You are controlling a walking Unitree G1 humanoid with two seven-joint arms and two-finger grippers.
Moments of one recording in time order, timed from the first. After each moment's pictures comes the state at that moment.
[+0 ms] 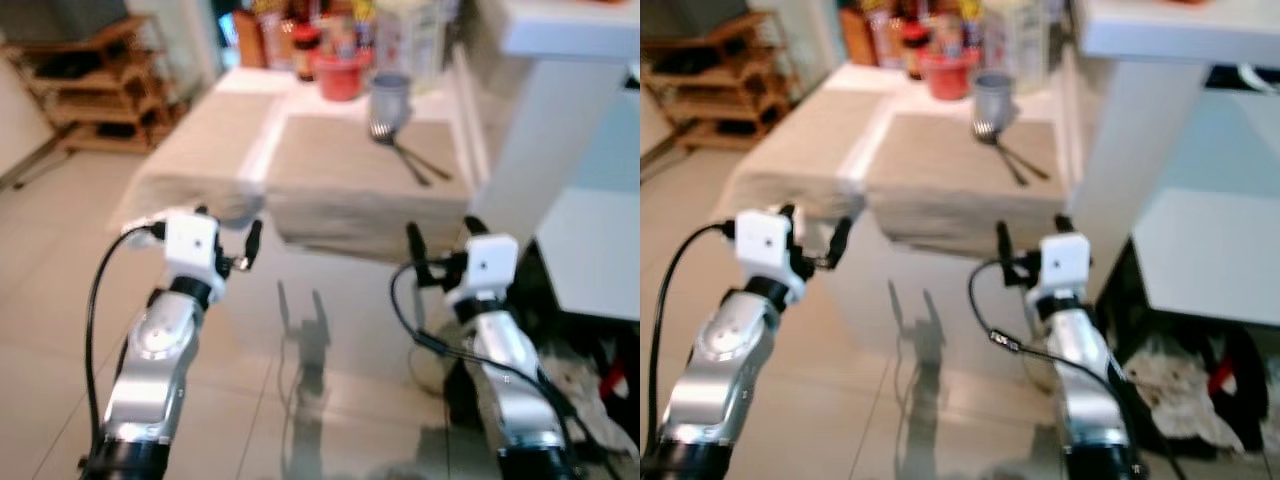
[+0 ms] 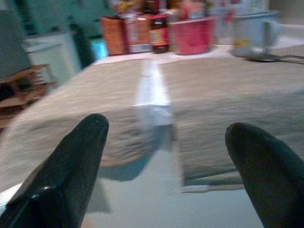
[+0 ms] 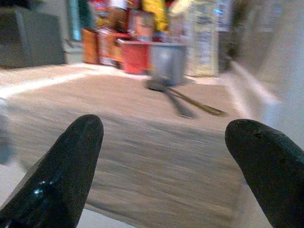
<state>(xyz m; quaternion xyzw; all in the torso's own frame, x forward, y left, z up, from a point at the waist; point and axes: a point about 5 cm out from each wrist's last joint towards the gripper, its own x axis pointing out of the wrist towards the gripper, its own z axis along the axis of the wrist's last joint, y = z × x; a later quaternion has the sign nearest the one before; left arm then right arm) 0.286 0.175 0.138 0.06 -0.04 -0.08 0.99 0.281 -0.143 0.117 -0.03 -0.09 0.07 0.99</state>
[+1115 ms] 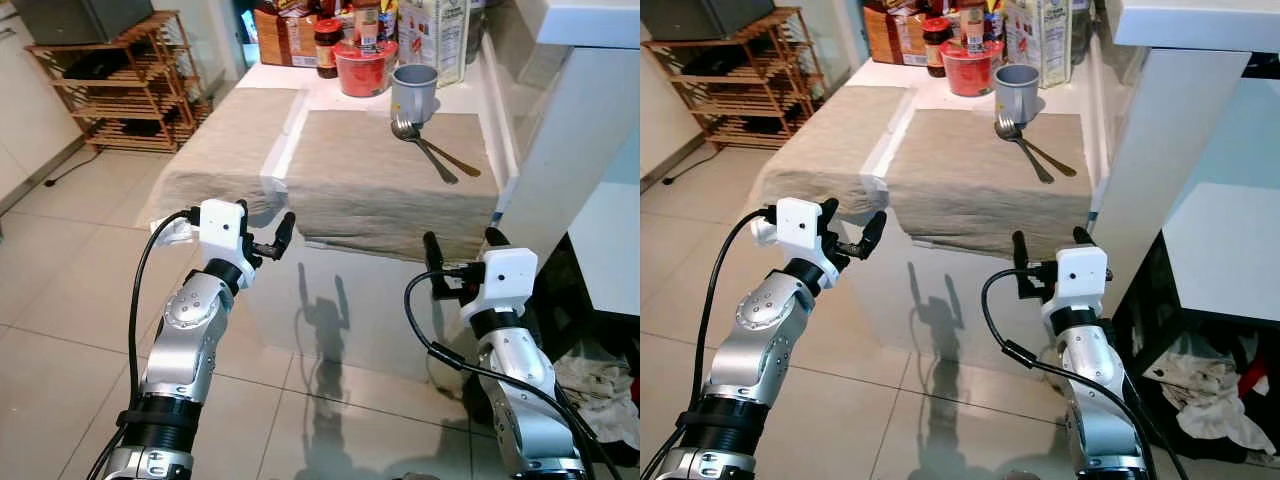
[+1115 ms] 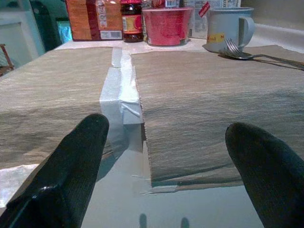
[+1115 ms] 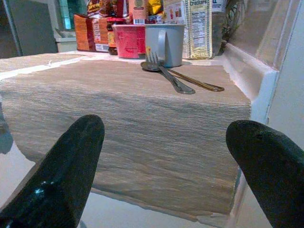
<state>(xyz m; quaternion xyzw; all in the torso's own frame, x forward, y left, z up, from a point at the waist) 0.316 0.144 0.129 -0.01 -0.02 -0.16 0.99 0.265 -0.165 0.113 -0.05 -0.07 0.03 1.00</state>
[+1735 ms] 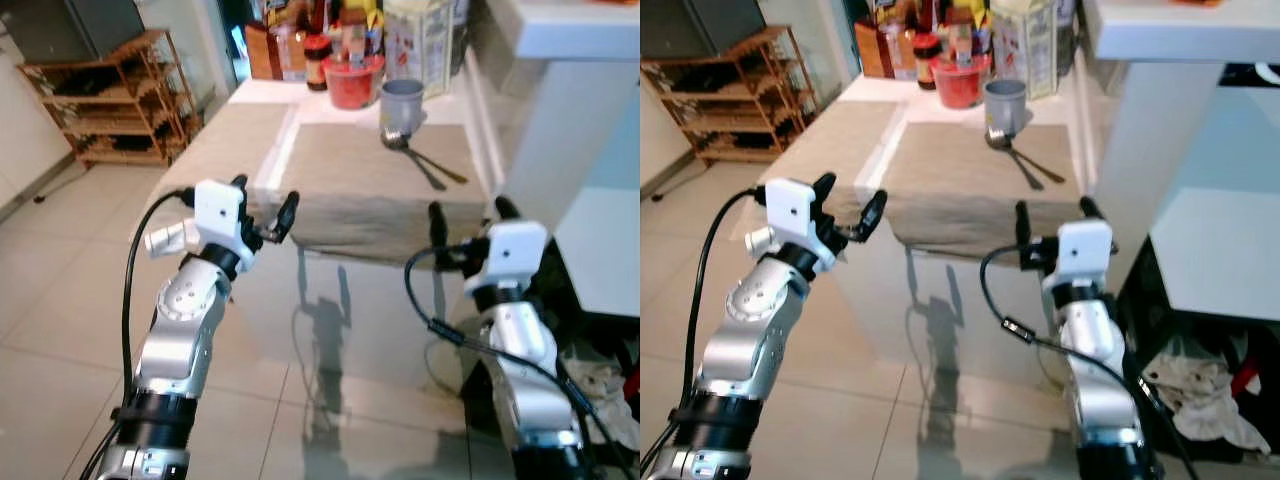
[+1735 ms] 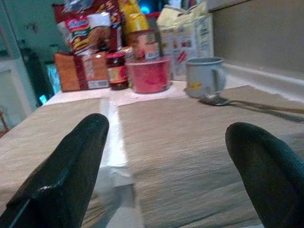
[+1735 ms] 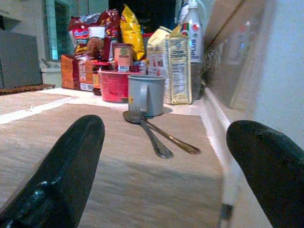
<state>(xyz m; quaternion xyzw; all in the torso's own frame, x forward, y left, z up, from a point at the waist) 0.314 0.141 0.159 0.01 -0.09 -0.18 0.98 0.282 -0.161 0.141 -0.07 -0.13 0.02 0.99</state>
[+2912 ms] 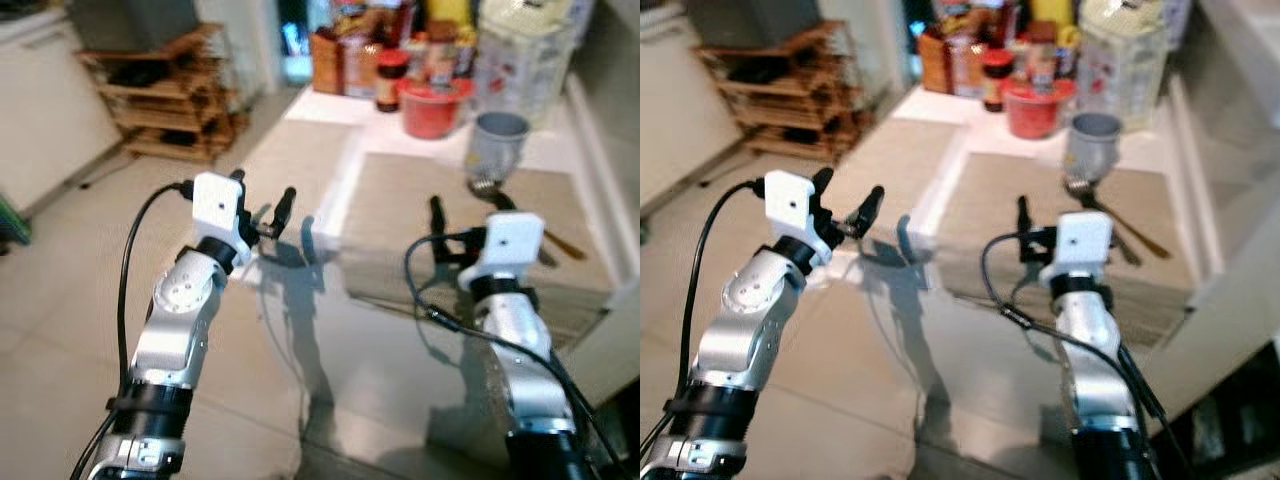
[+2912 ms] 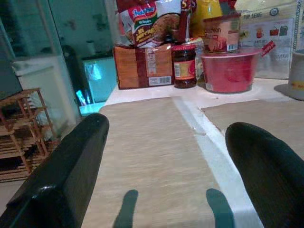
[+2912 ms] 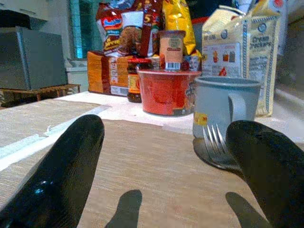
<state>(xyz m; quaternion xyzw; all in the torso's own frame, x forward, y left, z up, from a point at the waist) 0.320 0.145 0.161 0.03 -0.08 -0.18 0.98 0.292 -0.168 0.139 -0.05 -0.11 -0.01 0.99</state>
